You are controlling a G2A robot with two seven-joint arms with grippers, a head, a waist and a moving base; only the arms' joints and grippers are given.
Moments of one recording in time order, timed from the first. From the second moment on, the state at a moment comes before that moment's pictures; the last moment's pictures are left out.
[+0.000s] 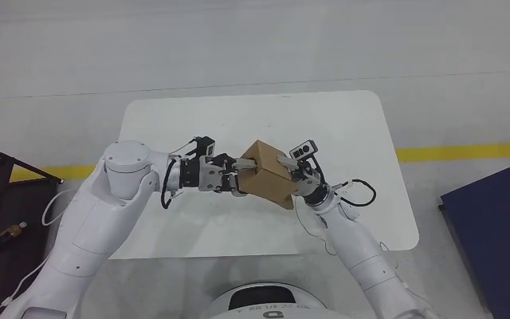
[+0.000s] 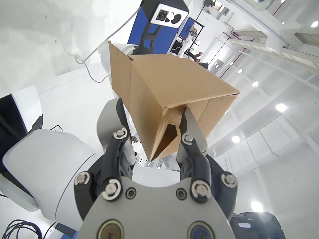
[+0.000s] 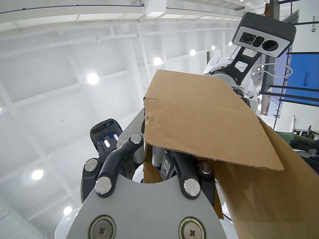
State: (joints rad) left arm 1.12 -0.99 -1.10 -1.80 -0.69 0.72 -0.95; right arm -1.43 -1.38 1.25 -1.37 1.10 -0.19 1.23
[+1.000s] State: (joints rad) left arm 1.38 -0.96 -1.39 -1.81 -0.96 0.42 -0.89; right arm -1.38 -1.34 1.27 -1.41 0.61 -0.20 1.04
